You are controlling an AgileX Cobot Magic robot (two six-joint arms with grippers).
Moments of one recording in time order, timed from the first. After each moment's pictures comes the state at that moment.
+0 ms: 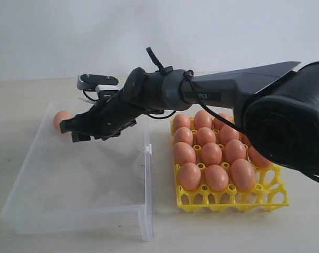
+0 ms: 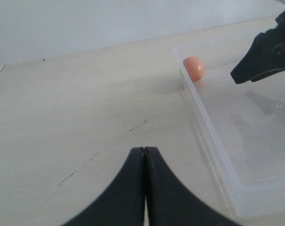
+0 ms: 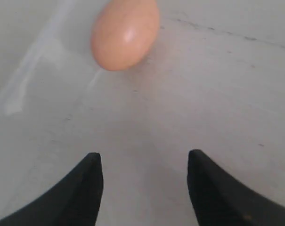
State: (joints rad) left arm -0.05 0.01 0.00 0.10 0.38 0.03; right arm 0.70 2.45 -1.88 0.71 0.48 -0.33
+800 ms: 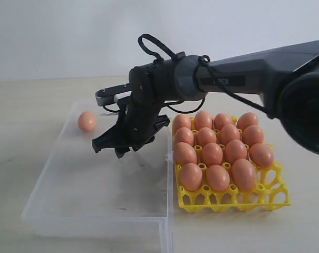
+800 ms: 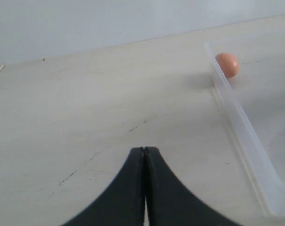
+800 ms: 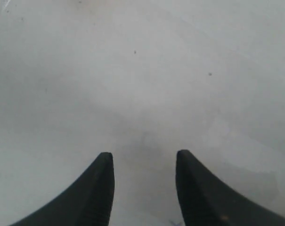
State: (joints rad) left arm -0.05 0.01 0.00 0.10 0.38 0.03; right arm 0.70 2.31 -1.71 0.12 0.69 0.09
